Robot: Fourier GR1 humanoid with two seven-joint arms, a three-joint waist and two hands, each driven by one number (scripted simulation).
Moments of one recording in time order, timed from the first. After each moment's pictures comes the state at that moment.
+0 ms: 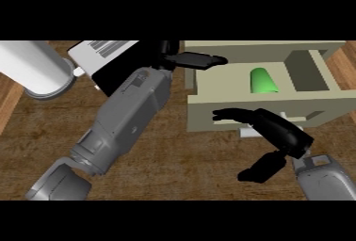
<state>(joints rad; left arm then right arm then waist) -1.22 0.00 -0.24 -0.41 0.65 0.27 -0.54 -0.30 -0.36 0.28 -1.66 0.24 0.49 0.08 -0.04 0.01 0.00</state>
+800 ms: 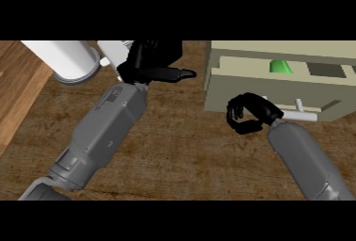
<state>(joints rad) -0.99 0.09 -0.24 -0.62 0.66 0.17 -0.53 -0.60 -0.28 0.26 -0.81 0.51 0.24 -0.28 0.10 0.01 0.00</state>
